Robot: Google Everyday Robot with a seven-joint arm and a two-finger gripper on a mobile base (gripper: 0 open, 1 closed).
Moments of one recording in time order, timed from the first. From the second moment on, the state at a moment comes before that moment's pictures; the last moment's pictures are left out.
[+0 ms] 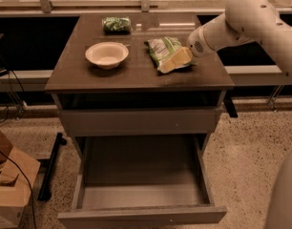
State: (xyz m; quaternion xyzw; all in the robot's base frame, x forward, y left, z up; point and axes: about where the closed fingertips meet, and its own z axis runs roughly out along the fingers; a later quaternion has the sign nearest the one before) arm 0.741 -0.123 0.863 -0.40 0.82 0.14 0.38
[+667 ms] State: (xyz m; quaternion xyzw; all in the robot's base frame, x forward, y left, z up) arm 0.769 -0.113 0.832 -0.39 0.84 0.16 0.35
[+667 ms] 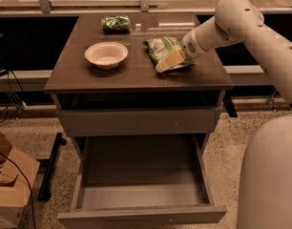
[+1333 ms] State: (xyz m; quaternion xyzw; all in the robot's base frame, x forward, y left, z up) arm 0.748 -0.102 0.859 -0.42 0.83 0.13 0.35
